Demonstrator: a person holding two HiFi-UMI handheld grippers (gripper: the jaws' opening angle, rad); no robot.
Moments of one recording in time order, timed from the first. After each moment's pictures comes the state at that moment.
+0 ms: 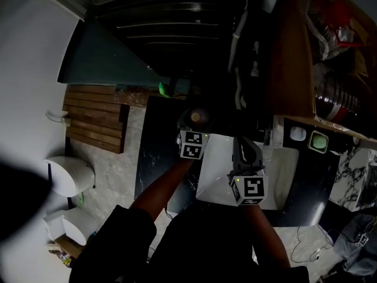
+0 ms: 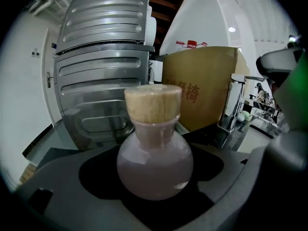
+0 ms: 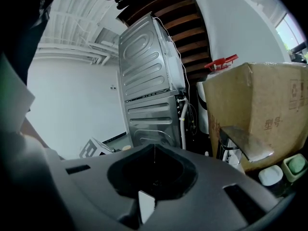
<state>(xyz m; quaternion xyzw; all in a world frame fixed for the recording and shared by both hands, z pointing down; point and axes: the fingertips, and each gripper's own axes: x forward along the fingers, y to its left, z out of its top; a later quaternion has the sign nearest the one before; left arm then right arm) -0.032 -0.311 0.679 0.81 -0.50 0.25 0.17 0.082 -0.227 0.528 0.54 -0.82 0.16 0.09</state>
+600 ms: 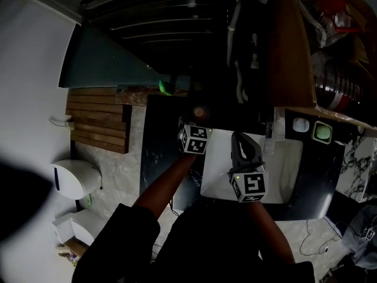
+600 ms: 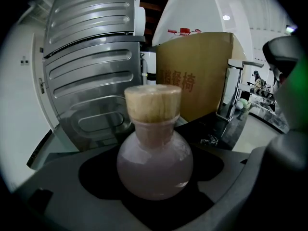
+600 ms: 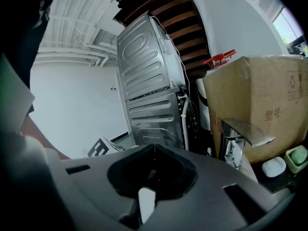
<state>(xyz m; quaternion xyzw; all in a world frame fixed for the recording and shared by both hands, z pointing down) -0.025 -0.305 0.695 0.80 -0.48 0.32 0.16 0.077 -0.218 0.534 0.53 -0.83 0.18 0.08</state>
